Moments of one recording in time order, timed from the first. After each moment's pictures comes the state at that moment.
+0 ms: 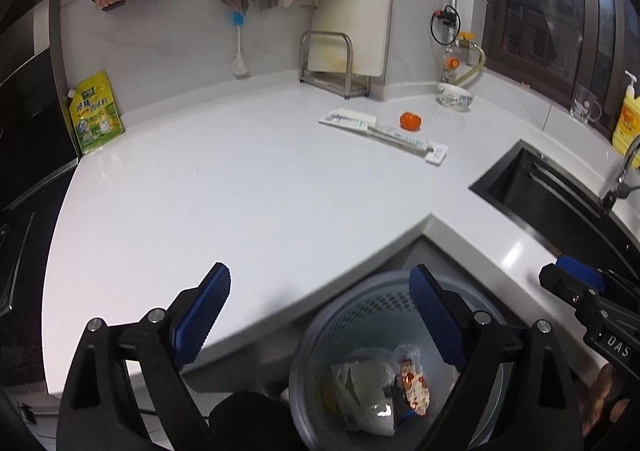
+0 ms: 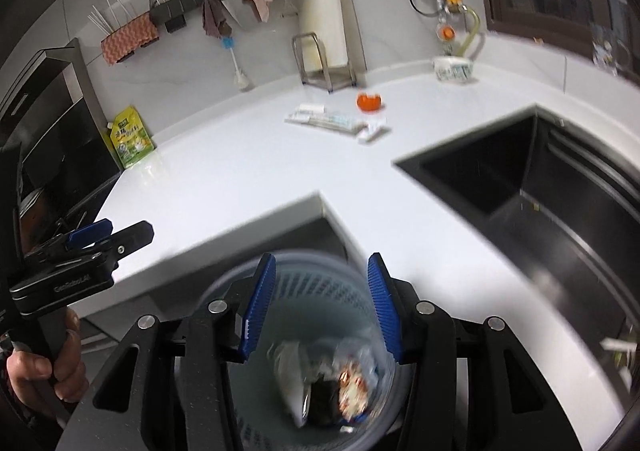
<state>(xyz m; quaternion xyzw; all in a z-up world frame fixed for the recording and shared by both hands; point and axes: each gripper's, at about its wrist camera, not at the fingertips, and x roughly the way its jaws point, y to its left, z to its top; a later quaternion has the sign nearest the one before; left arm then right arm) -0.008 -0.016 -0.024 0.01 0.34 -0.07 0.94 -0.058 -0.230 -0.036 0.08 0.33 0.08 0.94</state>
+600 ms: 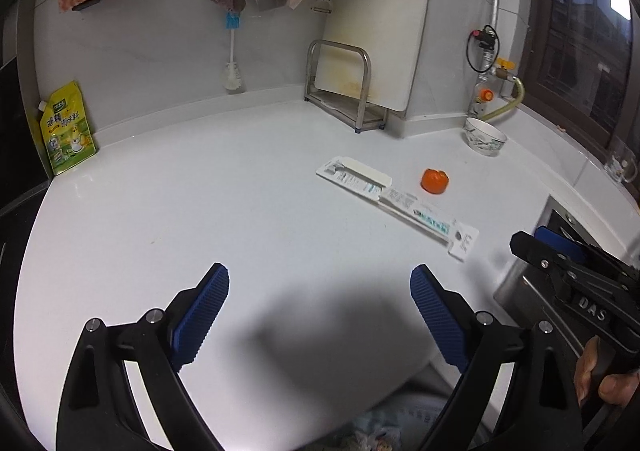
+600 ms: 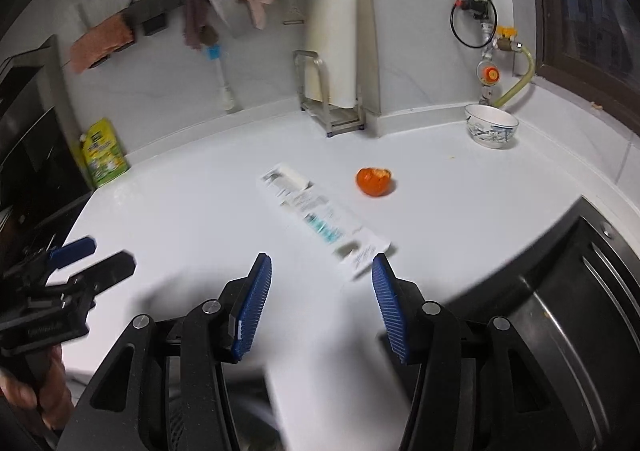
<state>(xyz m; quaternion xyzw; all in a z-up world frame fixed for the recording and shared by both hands) 0.136 -0.050 -0.006 -0.03 0.35 -0.05 0.94 0.146 -0.263 -0.014 0.04 0.34 0.10 0.93</state>
